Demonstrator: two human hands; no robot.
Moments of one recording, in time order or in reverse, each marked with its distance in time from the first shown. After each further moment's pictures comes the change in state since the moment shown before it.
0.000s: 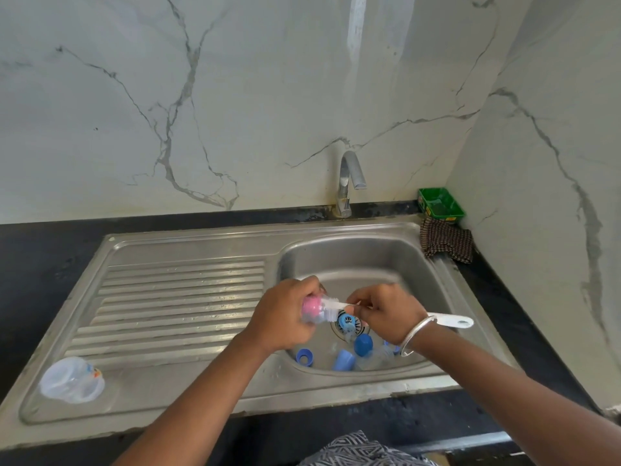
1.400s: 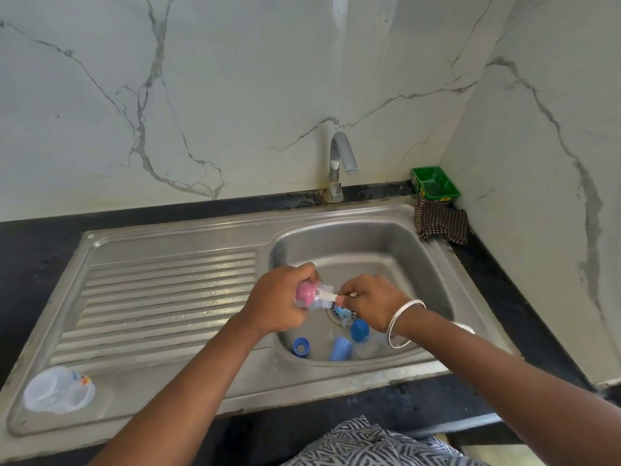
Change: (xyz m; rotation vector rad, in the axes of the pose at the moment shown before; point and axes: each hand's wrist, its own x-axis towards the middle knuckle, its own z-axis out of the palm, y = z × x) left_hand 0.022 -0.021 0.002 0.032 -0.097 0.006; right_hand 0.020 -0.003 0.008 0.199 -0.117 0.140
